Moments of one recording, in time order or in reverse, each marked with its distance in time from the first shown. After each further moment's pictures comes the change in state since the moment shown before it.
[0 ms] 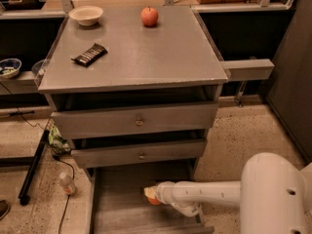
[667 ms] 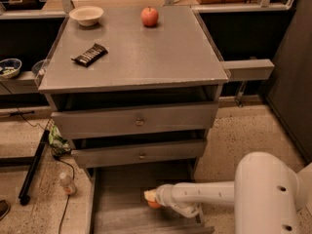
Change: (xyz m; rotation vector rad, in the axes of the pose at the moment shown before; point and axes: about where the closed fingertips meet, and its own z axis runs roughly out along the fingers) arm 0.020 -0.002 0.012 -0.010 0.045 0.026
